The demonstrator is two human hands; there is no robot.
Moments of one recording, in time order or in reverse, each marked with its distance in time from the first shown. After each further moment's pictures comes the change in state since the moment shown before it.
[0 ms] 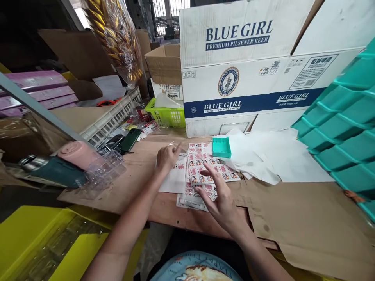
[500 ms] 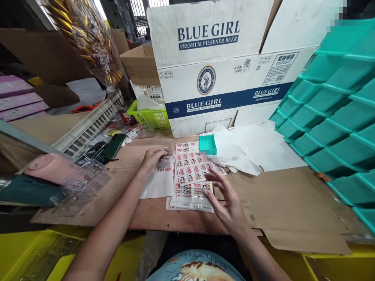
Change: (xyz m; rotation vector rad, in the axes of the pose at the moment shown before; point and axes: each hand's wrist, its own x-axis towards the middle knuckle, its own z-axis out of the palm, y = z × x) left_hand 0.006 0.011 -0.001 -0.246 -0.187 -0.163; right_hand -0.029 0.011 -0.034 0.126 0.106 0.202
